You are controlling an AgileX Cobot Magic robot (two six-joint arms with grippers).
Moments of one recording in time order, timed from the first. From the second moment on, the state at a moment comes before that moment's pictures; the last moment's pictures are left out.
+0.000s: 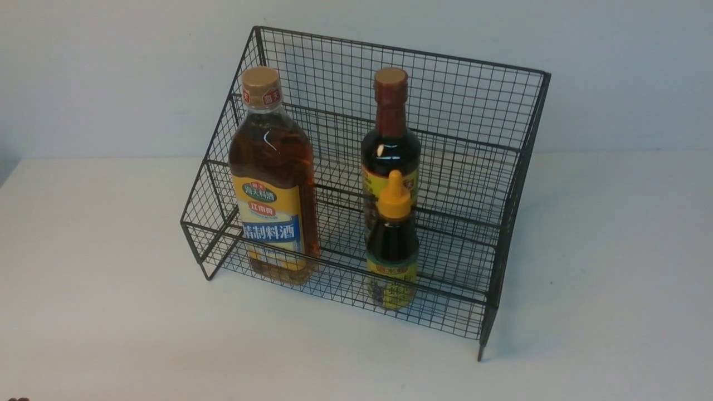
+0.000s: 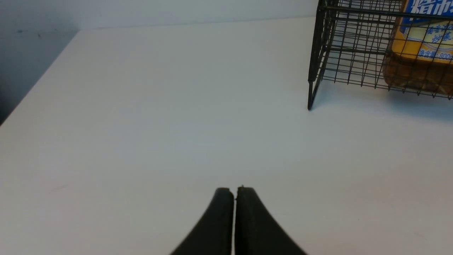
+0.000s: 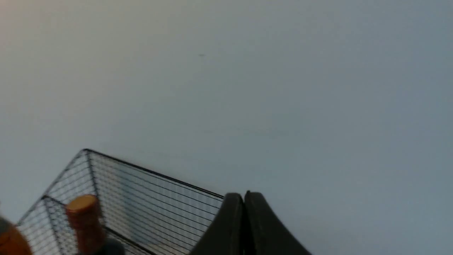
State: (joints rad) right arm 0.13 0.68 -0.78 0.30 0.29 -0.20; left arm 0.04 -0.01 0.03 -0.05 0.39 0.06
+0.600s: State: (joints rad) right arm -0.08 0.02 0.03 0.25 0.37 -0.22; left arm 0.04 -0.01 0.03 -0.05 0.38 0.06
